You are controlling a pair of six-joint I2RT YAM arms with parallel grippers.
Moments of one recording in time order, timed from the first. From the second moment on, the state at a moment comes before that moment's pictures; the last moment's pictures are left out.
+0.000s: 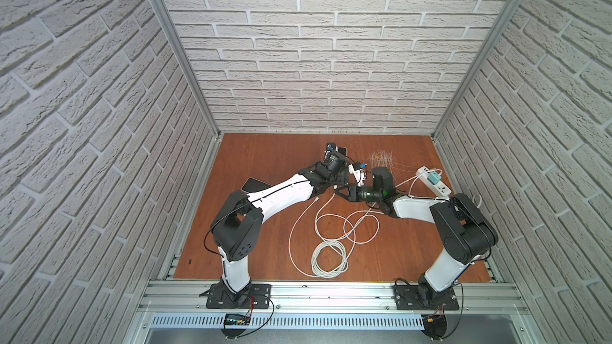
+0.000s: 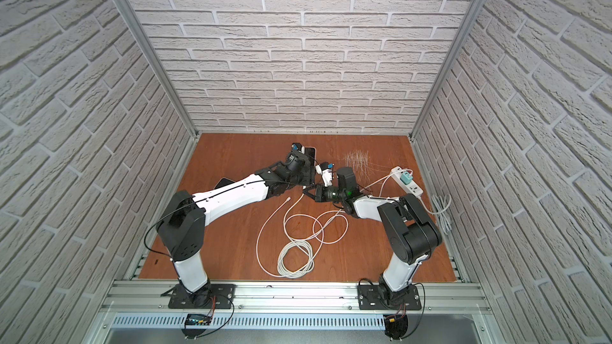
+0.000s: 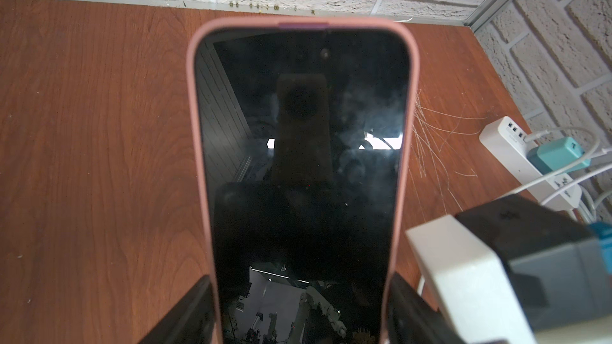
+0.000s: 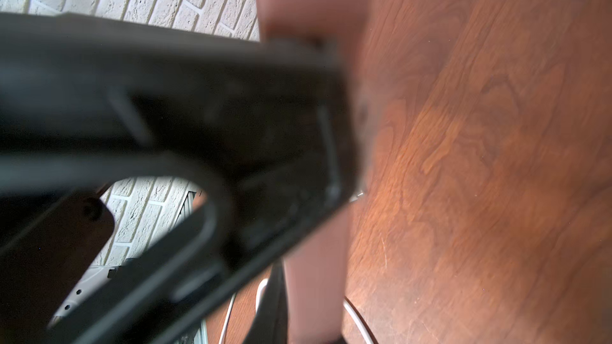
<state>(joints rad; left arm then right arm) -0.76 1.82 1.40 -0.30 -0.22 -0.53 0.43 1.71 0.76 0.48 -0.76 0.61</state>
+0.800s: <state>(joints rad) -0.76 1.87 1.44 -0.32 -0.21 -0.54 0.41 1.74 0.76 0.49 -0.75 0.63</state>
